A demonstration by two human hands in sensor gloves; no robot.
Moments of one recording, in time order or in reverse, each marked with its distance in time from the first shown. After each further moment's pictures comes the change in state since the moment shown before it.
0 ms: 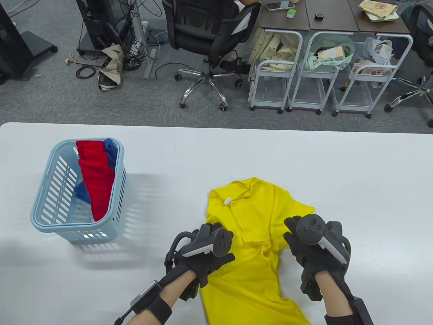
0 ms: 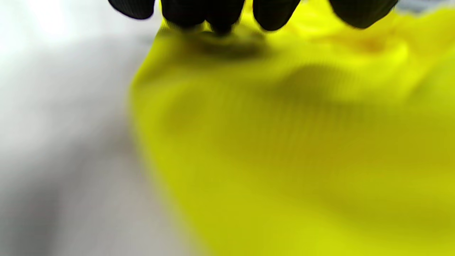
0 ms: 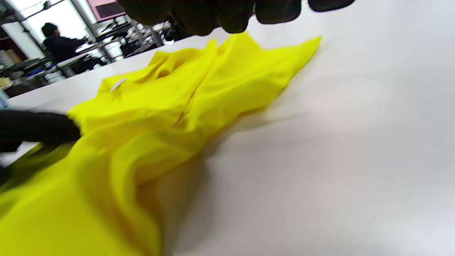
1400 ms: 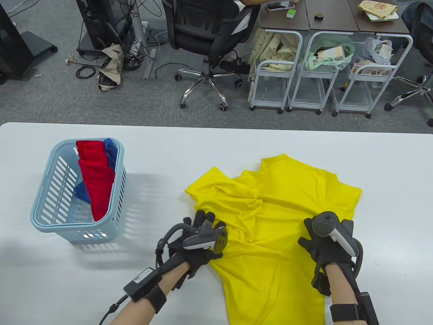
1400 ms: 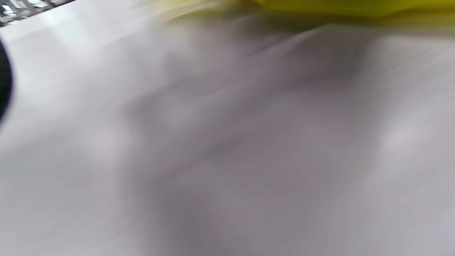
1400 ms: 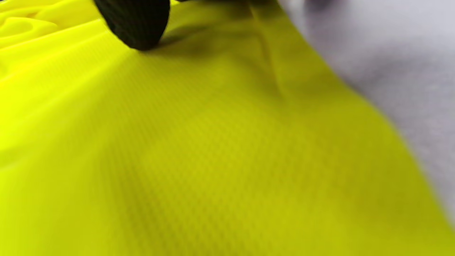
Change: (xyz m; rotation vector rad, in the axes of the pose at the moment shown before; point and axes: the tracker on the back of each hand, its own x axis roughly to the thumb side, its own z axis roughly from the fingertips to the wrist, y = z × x) left_hand -0.063 -0.018 0.004 -0.226 0.168 -0.305; right_hand -0.086 0.014 -0.036 0.062 0.322 -0.106
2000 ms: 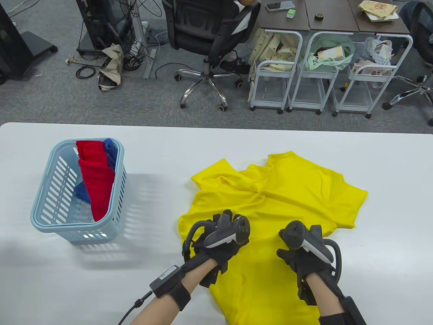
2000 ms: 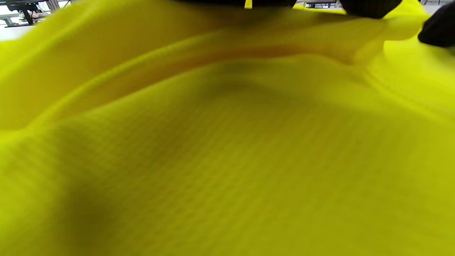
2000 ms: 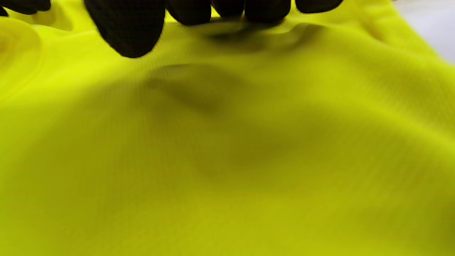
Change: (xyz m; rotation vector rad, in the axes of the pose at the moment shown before) left_hand 0.084 0.054 -0.017 0.166 -0.027 0.203; right_hand 0.062 0.024 0.038 -0.028 -0.182 0.265
